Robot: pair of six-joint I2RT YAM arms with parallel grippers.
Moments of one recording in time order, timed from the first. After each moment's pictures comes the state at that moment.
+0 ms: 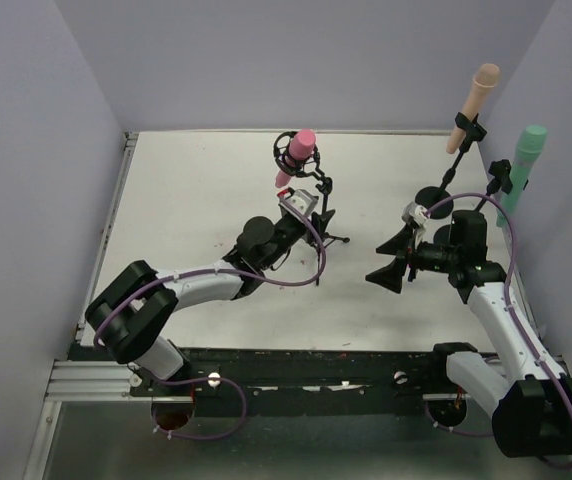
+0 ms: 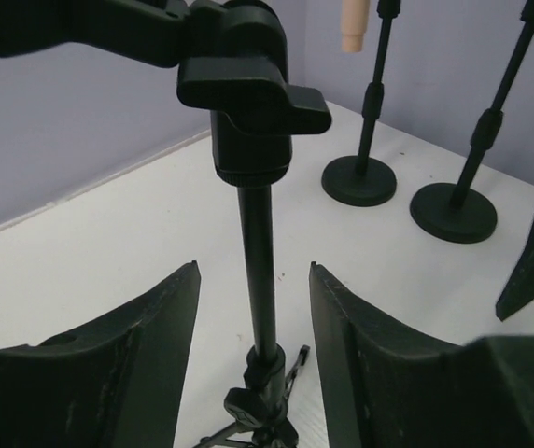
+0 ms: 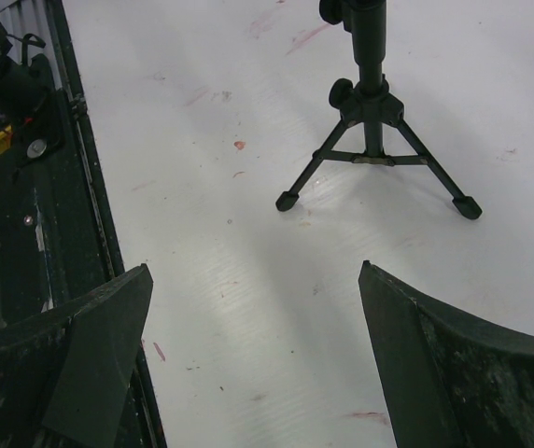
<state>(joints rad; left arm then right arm) -0.82 1.51 0.73 0.92 -0.01 -0.01 0.02 0.95 0.62 -0.33 -1.11 -0.36</state>
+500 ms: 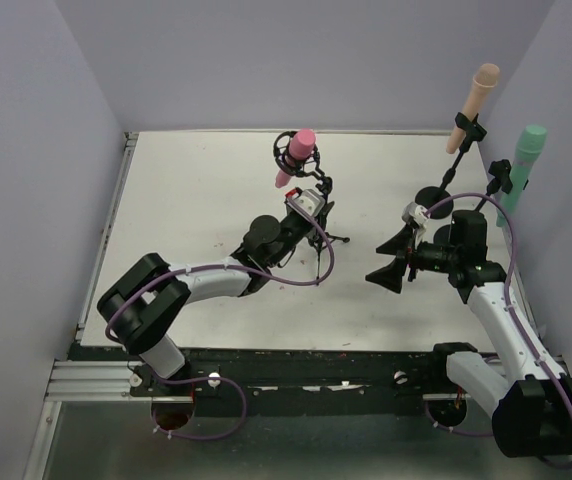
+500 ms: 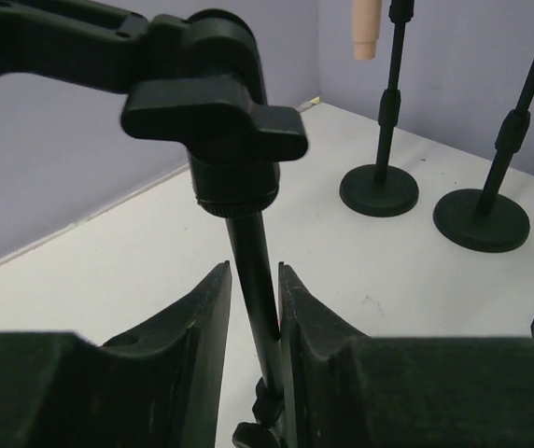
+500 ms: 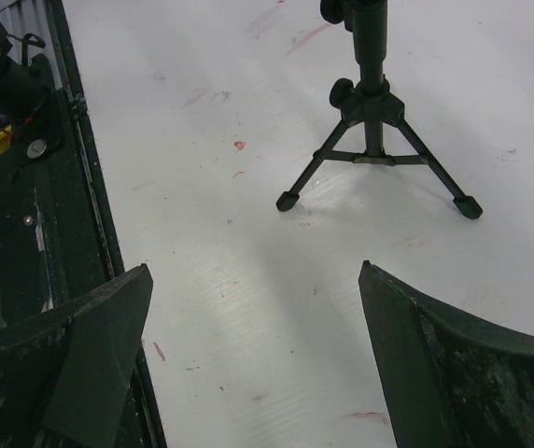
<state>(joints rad) -0.83 1.60 0.78 1.00 -0.06 0.08 0.02 0.95 0.62 -0.33 -1.11 -0.36</state>
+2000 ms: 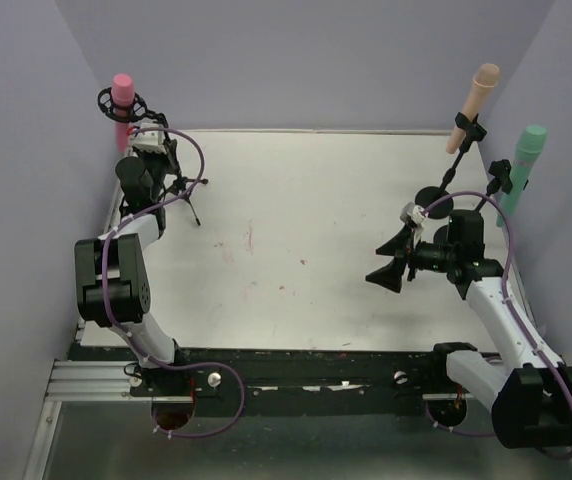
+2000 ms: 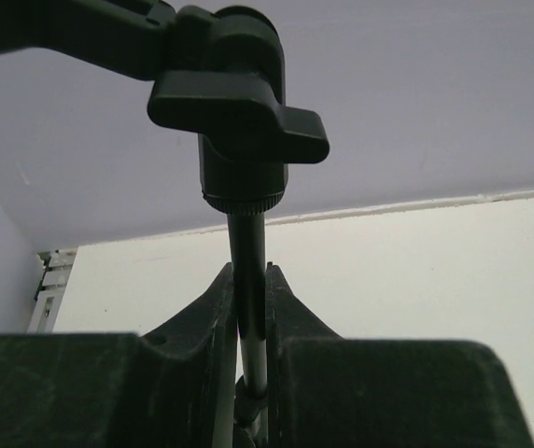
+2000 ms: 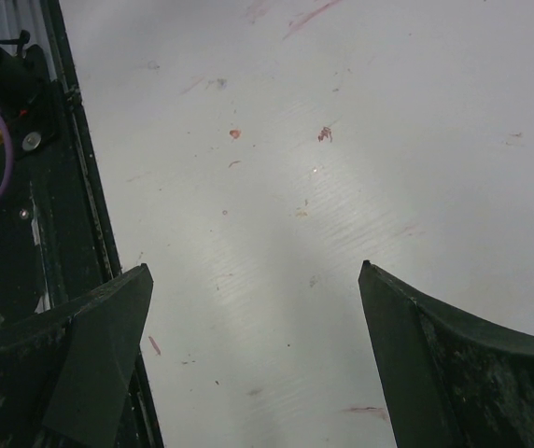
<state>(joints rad) 0.14 1.68 0.94 0.88 0.30 -0.03 0.02 0.99 0.62 -0.34 -1.11 -0.39</state>
